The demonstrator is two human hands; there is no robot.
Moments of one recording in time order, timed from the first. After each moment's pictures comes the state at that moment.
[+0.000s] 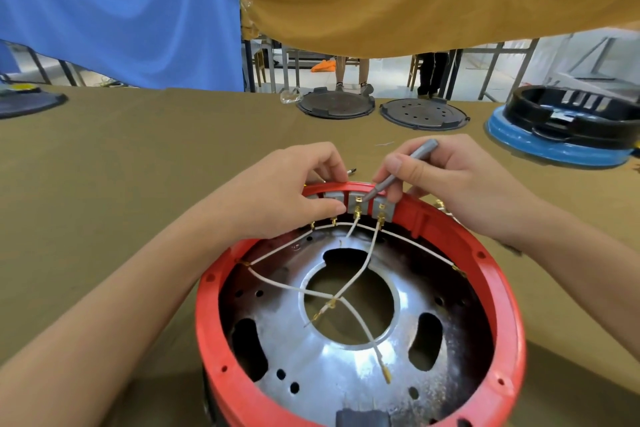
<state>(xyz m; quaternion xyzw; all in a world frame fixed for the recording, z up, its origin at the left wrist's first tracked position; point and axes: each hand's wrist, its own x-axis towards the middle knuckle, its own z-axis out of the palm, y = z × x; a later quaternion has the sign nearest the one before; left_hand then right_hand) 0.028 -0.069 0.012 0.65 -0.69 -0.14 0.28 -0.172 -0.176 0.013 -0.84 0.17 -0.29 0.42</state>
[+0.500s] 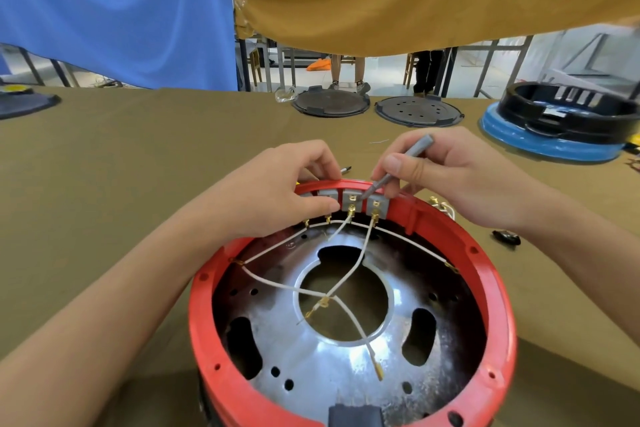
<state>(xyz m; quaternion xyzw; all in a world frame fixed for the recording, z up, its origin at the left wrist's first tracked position) 0.029 -0.069 0.011 0.65 -0.68 -0.15 0.29 -0.180 -0.178 0.023 -0.88 0.17 -0.25 0.37</state>
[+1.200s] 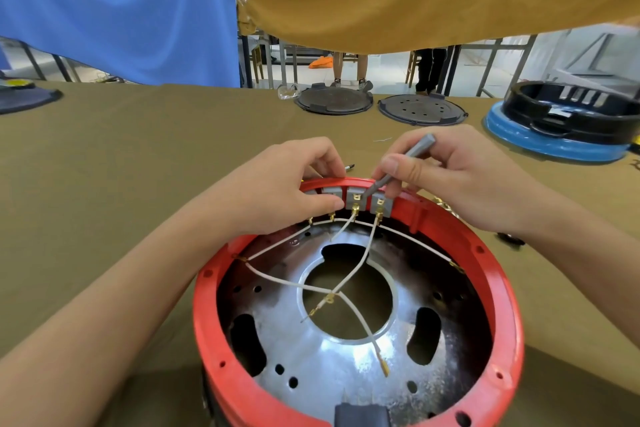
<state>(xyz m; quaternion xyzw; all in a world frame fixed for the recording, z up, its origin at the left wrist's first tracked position) 0.028 -0.069 0.012 0.66 -0.68 -0.14 0.29 -0.176 -0.172 0.022 -0.90 0.16 -0.27 0.31</state>
